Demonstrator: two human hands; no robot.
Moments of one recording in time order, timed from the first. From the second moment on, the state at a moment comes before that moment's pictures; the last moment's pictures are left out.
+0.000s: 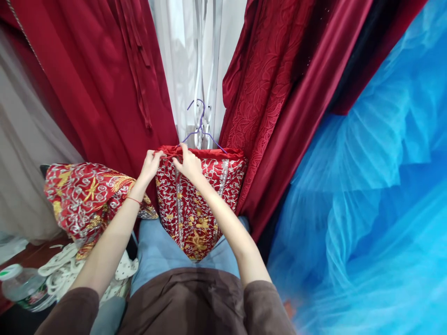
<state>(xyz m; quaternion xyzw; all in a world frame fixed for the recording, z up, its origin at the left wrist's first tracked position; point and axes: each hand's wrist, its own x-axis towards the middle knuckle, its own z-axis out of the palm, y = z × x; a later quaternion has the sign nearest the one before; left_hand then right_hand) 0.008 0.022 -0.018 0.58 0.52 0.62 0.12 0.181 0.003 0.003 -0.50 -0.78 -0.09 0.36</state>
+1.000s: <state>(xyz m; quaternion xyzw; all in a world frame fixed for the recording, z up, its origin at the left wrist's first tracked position) 0.010 0.030 -0.069 0.57 0.53 0.61 0.10 0.178 0.032 -0.013 -0.40 -0.83 -0.16 0.35</state>
